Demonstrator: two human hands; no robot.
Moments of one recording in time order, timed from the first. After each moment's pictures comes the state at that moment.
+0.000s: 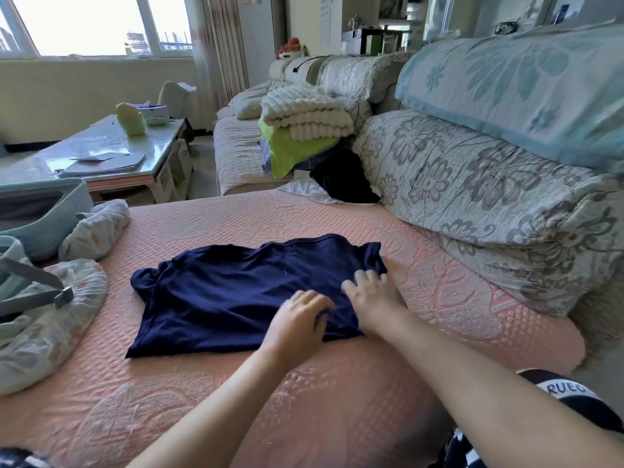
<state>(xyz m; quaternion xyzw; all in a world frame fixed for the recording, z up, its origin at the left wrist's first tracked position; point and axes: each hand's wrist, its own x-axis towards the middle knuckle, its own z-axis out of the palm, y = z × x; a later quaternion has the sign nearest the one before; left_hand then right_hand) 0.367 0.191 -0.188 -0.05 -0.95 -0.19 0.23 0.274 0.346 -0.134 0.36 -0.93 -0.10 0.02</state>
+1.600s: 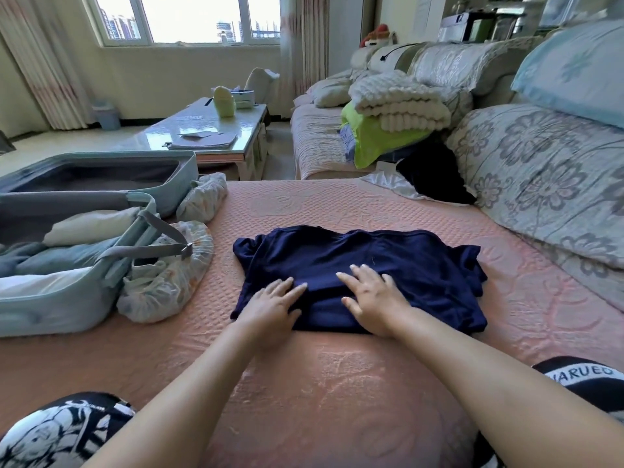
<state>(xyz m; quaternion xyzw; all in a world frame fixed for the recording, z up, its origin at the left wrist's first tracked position) 0.480 0.030 -0.177 0.17 -0.98 -0.08 0.01 0.327 0.209 -0.160 0.45 -0.89 0.02 -0.06</state>
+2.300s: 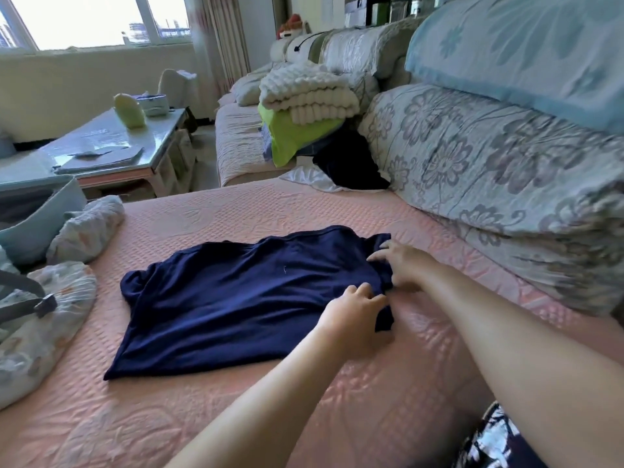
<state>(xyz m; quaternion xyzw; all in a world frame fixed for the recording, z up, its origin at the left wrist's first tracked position) 0.306 0.257 -0.166 -0.06 -1.00 -0.06 0.03 0.154 0.367 -0.142 0.32 -0.94 0.06 -0.09</state>
